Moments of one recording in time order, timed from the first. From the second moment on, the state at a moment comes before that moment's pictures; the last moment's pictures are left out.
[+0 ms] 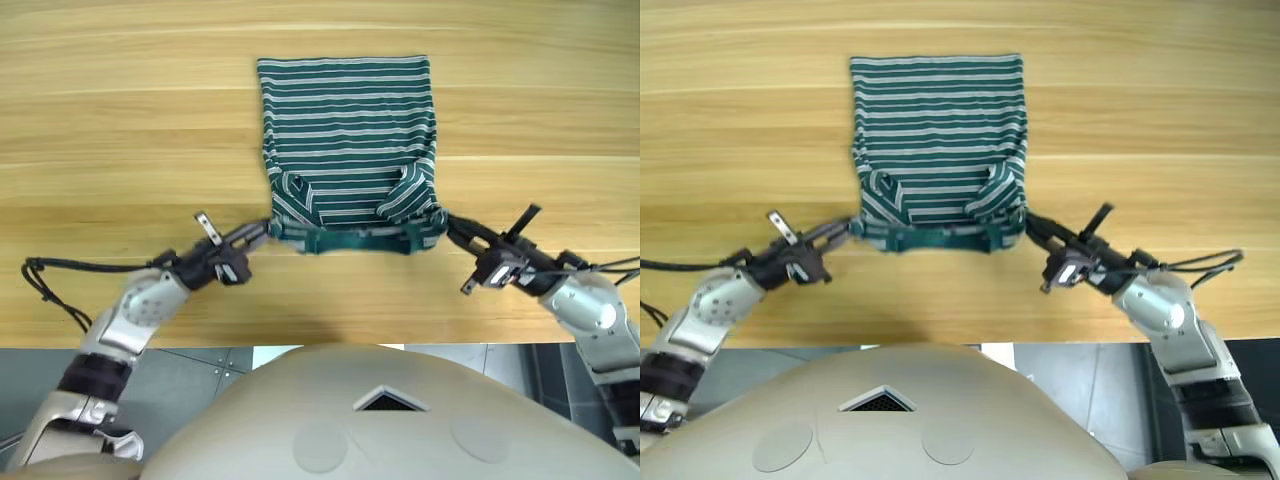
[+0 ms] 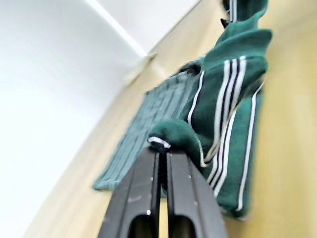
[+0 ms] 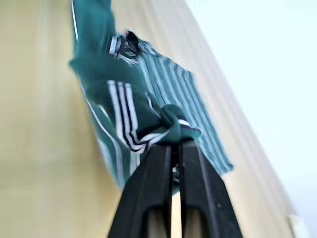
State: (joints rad) left arm 0.19 0.69 -0.23 0.11 0.21 -0.76 -0.31; right arm 0.29 -0.80 0.09 -0.06 -0.11 -0.63 0.43
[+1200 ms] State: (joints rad) left arm -0.76 0.33 -0.29 1.29 0.47 -0.59 0.03; right arm -0.81 -0.30 0.33 1.27 -0.55 -0.54 -0.13
